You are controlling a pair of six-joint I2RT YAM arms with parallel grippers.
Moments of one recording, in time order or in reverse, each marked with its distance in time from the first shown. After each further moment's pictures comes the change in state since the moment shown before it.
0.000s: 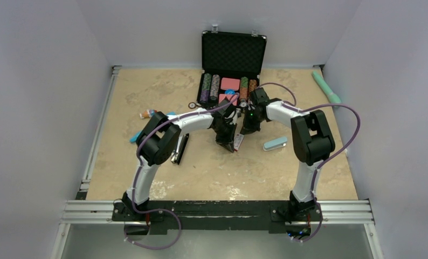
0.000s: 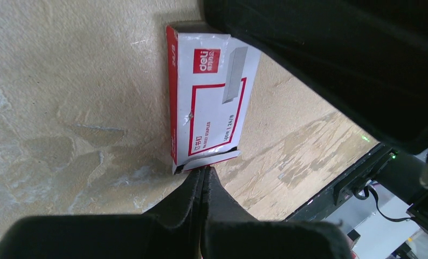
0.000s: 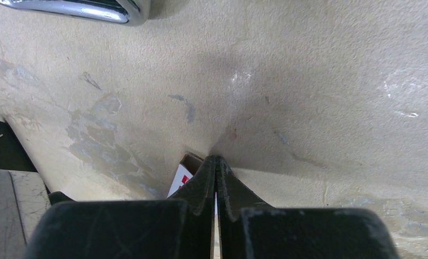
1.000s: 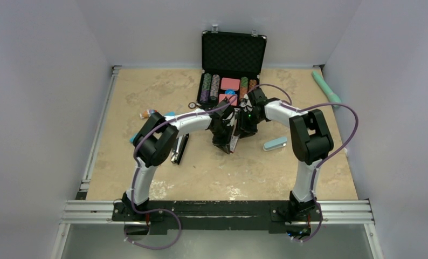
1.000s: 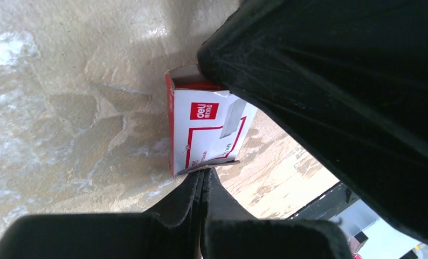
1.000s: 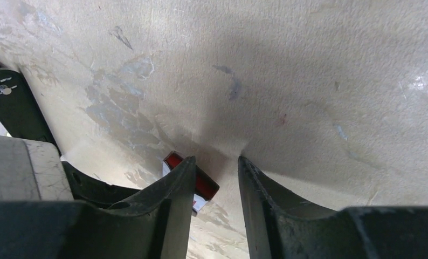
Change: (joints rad) left arm -0.001 -0.037 -0.043 -0.028 -0.033 -0.003; right arm 0.017 0.019 0.011 -0.037 -0.136 -0.075
